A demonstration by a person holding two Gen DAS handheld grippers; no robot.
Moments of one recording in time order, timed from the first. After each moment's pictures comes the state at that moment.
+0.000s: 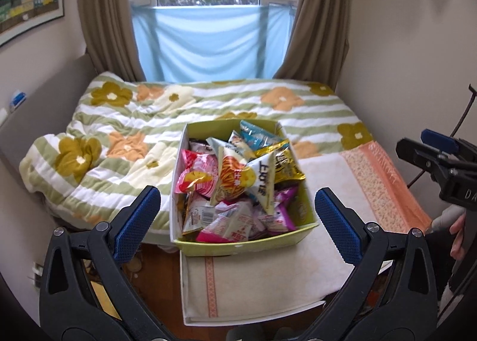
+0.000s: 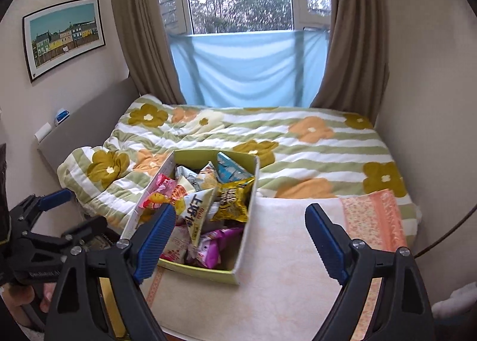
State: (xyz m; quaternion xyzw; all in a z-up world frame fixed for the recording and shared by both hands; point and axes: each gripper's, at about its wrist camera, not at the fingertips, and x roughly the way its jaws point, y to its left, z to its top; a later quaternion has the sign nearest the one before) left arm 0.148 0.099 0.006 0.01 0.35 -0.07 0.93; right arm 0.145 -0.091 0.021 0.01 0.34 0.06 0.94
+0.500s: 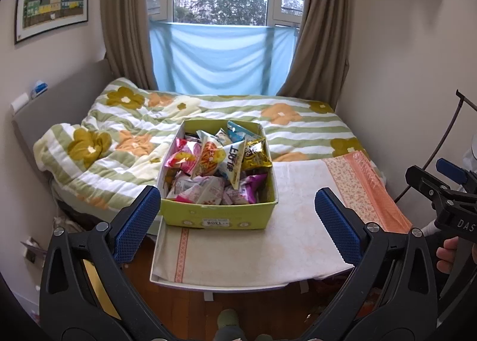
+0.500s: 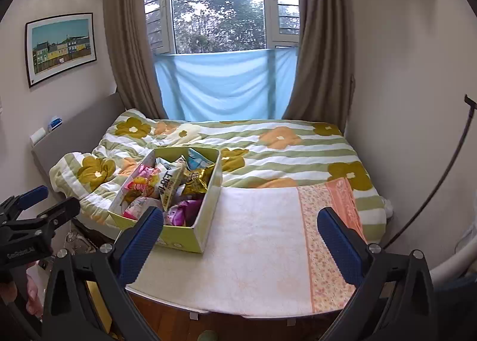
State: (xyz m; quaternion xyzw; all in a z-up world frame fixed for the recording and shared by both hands) left arm 0.029 0.042 0.013 -0.01 0.30 -0.04 0.95; right arm 0.029 -0.158 0.018 0.02 0.30 0.02 0.95
